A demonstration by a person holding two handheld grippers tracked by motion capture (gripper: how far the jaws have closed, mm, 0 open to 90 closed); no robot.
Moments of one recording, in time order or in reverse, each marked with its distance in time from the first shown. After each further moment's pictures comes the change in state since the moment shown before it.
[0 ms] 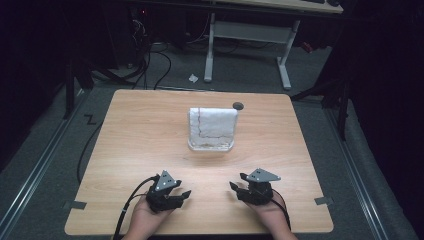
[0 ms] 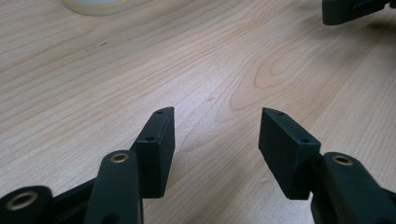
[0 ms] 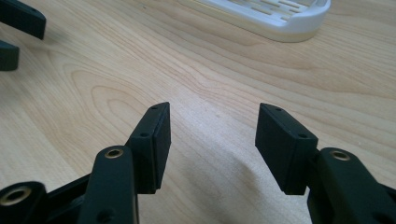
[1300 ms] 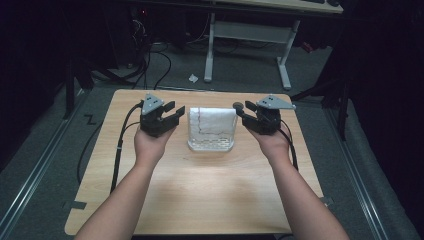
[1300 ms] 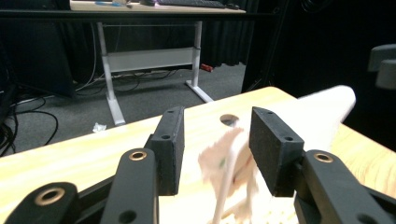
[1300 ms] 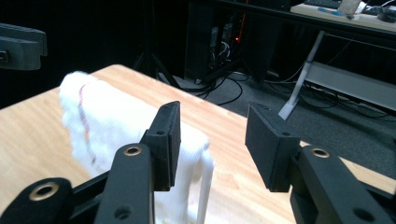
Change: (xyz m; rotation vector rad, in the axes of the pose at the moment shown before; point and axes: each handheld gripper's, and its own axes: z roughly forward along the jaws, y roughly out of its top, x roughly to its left) left arm 0.081 0.161 -0.034 -0.395 0.224 -0.069; right arm -0.068 0.181 -0.025 -0.294 -0.123 -0.019
